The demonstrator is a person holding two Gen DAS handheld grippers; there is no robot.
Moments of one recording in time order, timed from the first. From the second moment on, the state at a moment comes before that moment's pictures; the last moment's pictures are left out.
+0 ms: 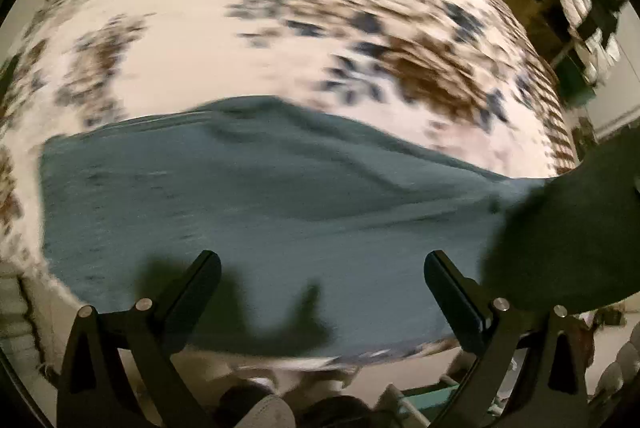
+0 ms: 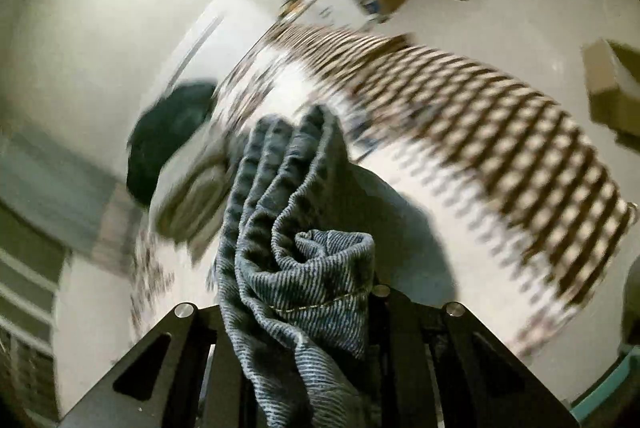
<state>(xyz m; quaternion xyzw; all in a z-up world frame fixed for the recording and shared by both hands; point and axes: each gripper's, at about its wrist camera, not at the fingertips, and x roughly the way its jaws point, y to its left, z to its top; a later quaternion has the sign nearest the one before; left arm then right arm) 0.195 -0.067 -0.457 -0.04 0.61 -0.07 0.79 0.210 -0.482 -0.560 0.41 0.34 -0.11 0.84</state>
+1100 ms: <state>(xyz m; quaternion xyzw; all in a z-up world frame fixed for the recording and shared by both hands) 0.217 0.052 -0.524 -0.13 0.61 -0.01 0.79 0.230 -0.307 -0.690 0.28 0.61 -0.09 0.73</state>
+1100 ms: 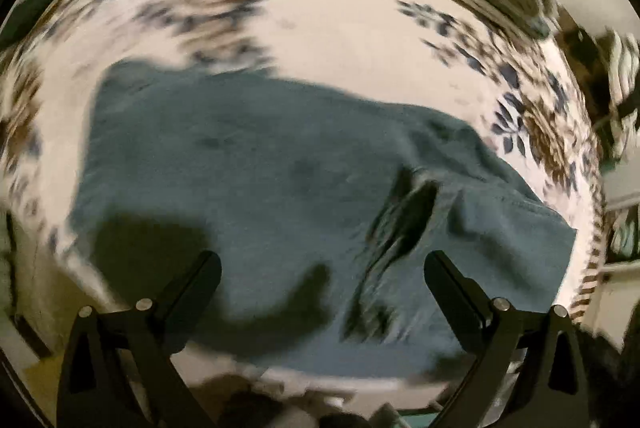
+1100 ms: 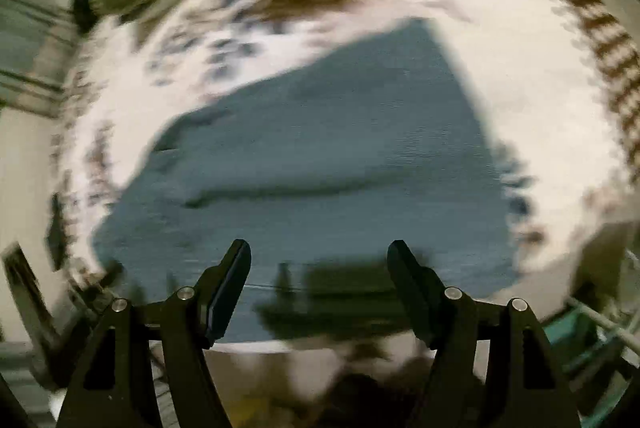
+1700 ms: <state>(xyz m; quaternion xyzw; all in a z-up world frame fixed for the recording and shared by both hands) 0.199 0.015 -0.562 -0.02 0.67 0.02 0.74 0.276 -0.269 -0.745 0.18 0.71 -0.05 0.68</state>
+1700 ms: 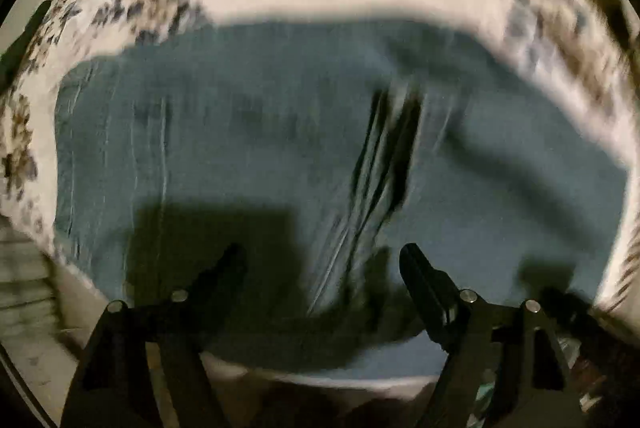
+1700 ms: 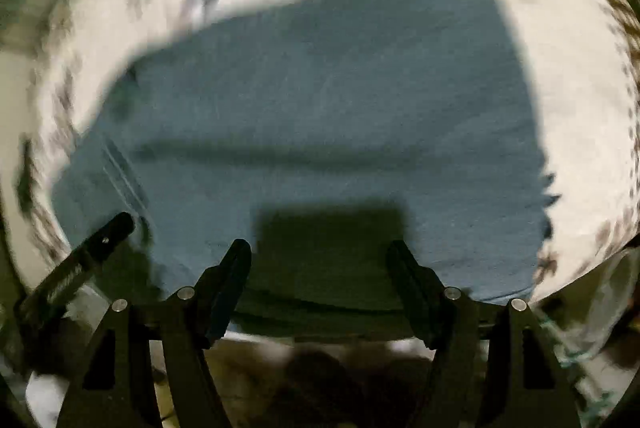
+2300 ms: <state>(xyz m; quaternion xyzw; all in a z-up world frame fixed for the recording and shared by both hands) 0.145 0.133 -0.511 -0.27 0.58 0.05 0.77 0.268 -0.271 -0.712 0.18 0.67 -0.01 0.72</state>
